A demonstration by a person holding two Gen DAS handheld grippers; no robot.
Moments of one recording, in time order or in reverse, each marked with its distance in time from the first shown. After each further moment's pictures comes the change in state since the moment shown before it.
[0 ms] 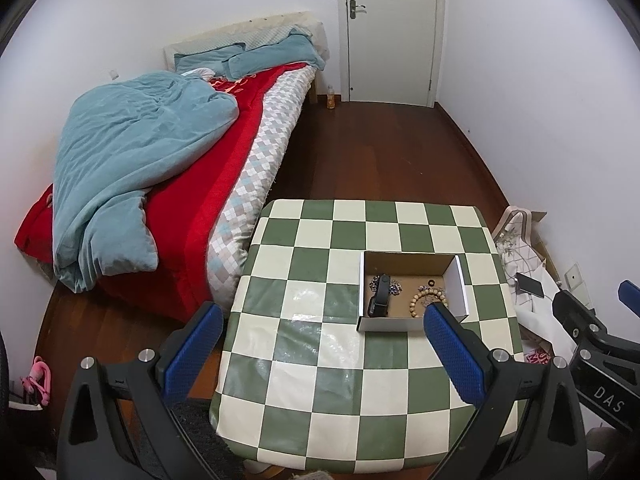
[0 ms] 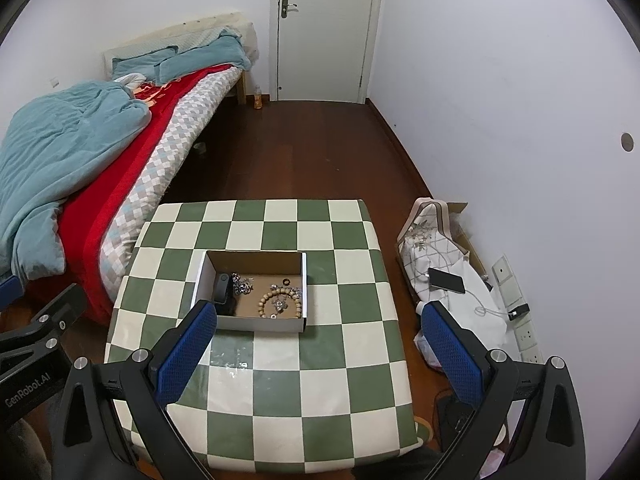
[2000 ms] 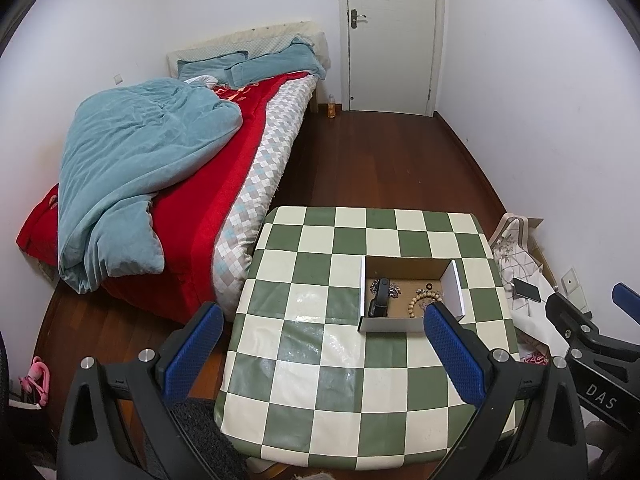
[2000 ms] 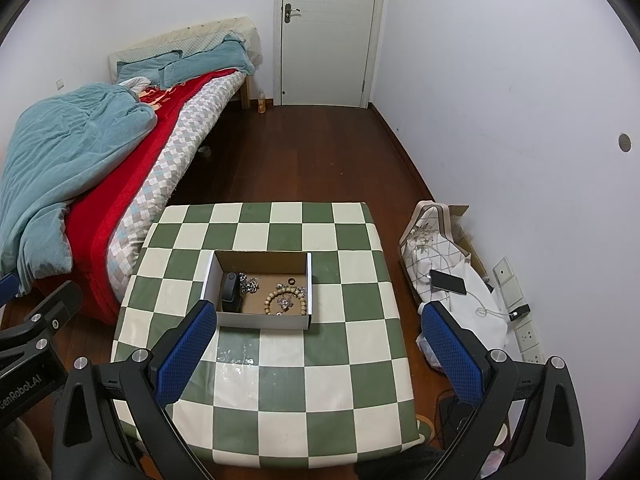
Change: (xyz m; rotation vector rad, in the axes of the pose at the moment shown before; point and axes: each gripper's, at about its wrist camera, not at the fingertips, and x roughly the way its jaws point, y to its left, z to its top) left arm -0.019 -0.004 -0.001 -0.002 -0.025 0.005; right arm -0.015 0.002 -0.005 0.002 -0.010 0.012
